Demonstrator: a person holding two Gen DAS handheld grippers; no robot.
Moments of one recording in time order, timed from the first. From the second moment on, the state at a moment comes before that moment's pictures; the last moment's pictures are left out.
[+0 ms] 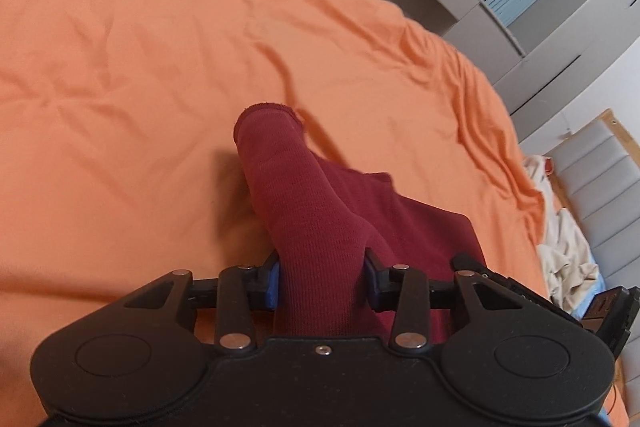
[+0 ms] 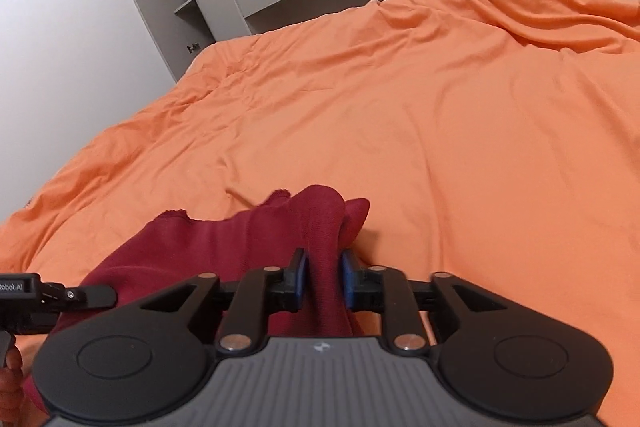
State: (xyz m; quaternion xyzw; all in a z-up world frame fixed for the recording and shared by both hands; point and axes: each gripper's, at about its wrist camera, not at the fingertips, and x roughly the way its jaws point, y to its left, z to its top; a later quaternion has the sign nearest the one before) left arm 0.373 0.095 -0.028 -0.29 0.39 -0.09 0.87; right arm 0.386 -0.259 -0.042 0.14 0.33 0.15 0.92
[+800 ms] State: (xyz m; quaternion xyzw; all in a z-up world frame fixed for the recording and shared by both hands) left arm 0.314 0.056 -0.026 -0.15 0.36 -0.01 0.92; right arm 0.302 -0.223 -0.056 0.01 0.29 0.07 0.95
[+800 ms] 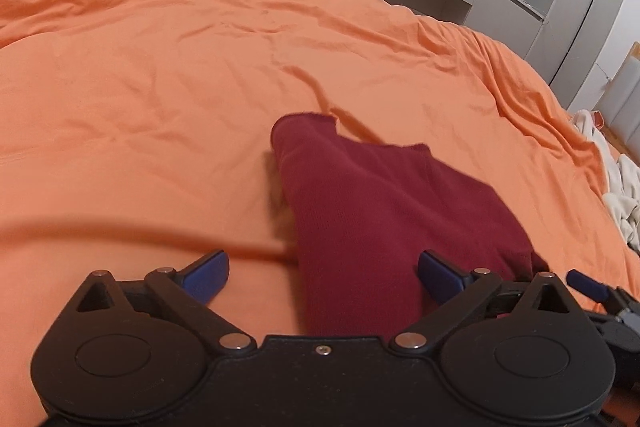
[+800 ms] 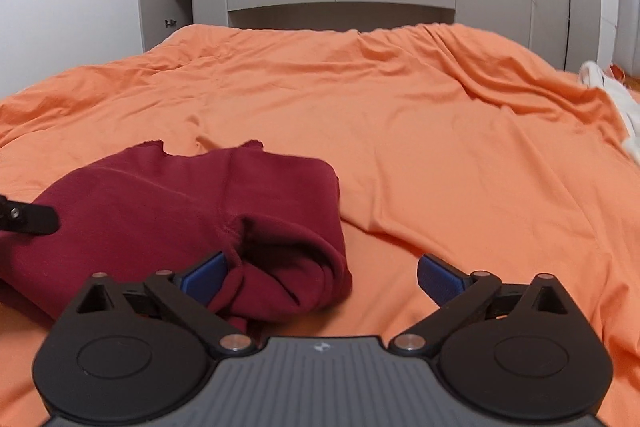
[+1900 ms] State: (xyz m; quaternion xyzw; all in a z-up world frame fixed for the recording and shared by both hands) left arm 0.217 0.035 -0.034 -0.13 0.22 -0.02 0.97; right arm 0.210 -0.287 -0.050 0.16 0.21 0.06 0.96
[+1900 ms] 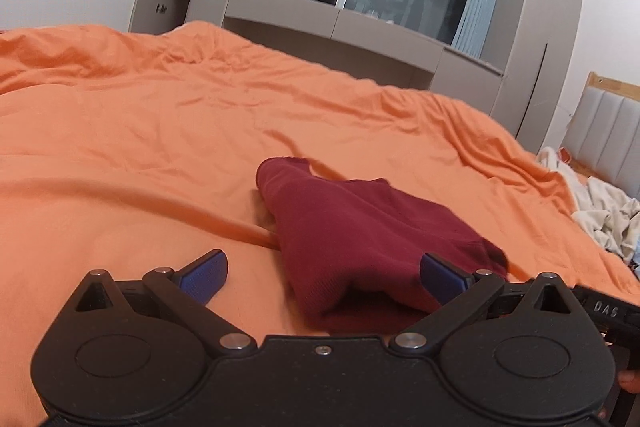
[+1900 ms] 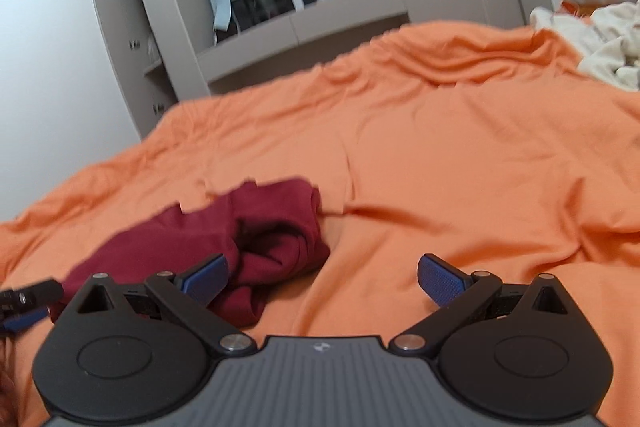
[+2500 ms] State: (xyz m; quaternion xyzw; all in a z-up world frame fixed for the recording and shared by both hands) left arm 0.132 0.013 0.007 -0.11 0.19 -0.03 0.97; right arm 0.105 -0.295 -0.008 0.12 0.10 0.07 0.99
